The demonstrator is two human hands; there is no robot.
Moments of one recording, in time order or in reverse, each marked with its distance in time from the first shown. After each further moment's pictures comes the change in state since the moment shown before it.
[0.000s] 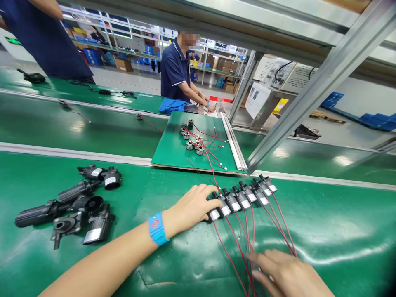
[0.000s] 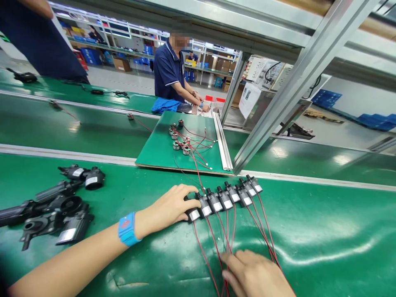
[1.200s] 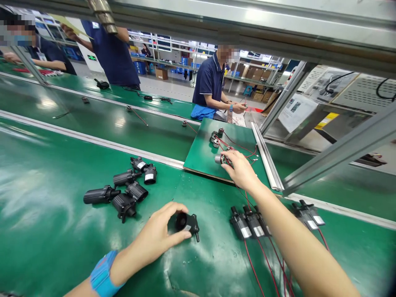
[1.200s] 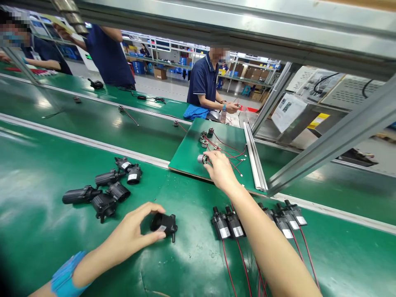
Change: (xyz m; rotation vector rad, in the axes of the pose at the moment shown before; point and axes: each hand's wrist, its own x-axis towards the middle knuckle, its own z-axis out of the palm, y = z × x) left_hand -0.155 -0.010 -0.032 -0.358 0.300 -0.707; right_hand 0.313 0.004 -0.023 -0.005 0.235 0.003
